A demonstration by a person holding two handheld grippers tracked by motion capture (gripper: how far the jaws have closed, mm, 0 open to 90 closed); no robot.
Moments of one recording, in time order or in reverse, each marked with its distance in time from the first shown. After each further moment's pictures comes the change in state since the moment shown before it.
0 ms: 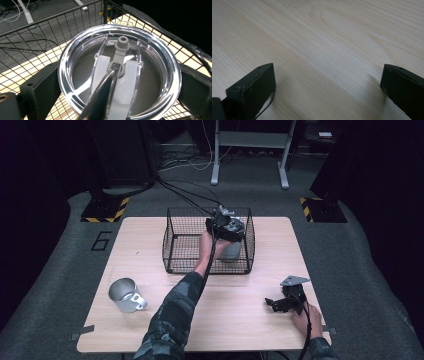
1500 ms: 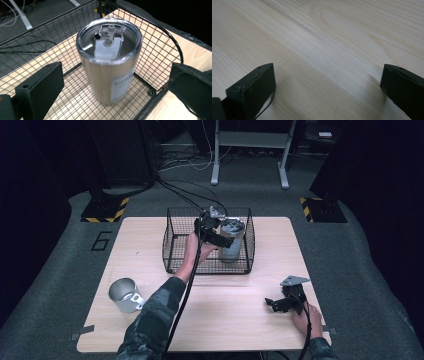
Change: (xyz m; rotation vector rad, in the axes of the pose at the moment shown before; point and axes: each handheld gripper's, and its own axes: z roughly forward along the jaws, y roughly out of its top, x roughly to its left) left arm 0.006 -0.008 -0.063 0.020 -0.042 0.077; right arm 0.000 0.000 0.000 0.001 -0.002 -0.006
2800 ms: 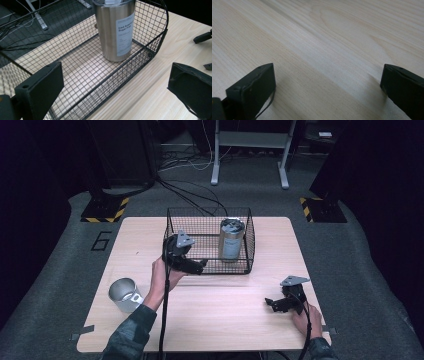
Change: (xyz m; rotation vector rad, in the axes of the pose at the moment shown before) left arm -0.006 -0.077 -0.097 -0.022 0.074 0.032; right arm 0.000 0.000 0.000 0.000 -0.002 -0.005
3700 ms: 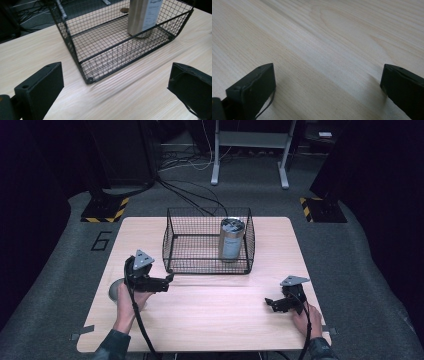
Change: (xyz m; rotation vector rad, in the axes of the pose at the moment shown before) left arm 0.032 -0.082 -0.067 -0.024 0.101 -0.143; right arm 0.000 0.000 0.000 0.000 0.000 0.000
